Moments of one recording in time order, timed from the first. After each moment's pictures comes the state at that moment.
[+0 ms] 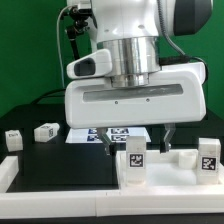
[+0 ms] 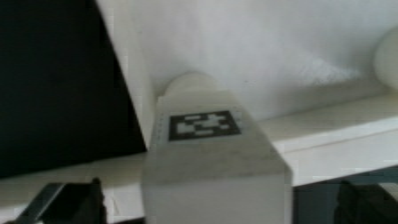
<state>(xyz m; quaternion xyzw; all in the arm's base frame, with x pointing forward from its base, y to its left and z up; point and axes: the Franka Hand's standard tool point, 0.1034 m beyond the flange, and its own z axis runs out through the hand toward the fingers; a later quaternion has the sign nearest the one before) 0.629 0.007 0.078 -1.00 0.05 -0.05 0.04</state>
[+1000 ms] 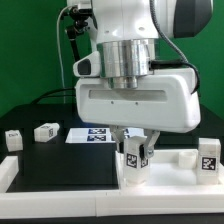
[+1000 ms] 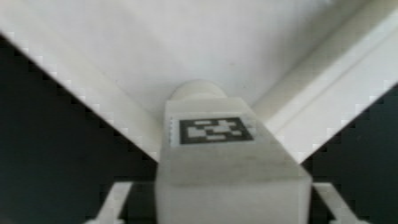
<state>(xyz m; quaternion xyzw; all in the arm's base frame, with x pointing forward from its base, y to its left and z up) 0.628 0.004 0.074 -0.90 0.44 -0.02 0.05</state>
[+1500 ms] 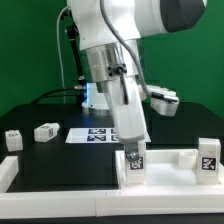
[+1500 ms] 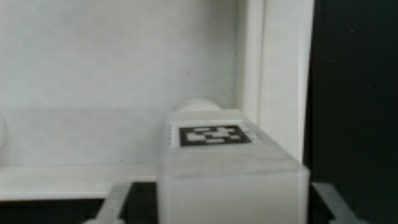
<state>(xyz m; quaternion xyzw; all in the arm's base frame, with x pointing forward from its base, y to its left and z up) 0.627 0.000 0.072 -0.68 0.73 0.03 0.10</state>
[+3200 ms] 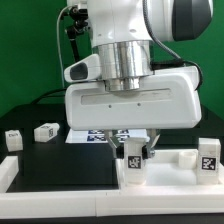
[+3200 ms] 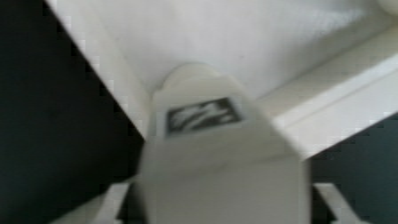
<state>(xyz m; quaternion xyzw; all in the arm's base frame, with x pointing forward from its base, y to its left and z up) 0.632 0.000 0.071 -0.96 0.28 -0.06 0.06</state>
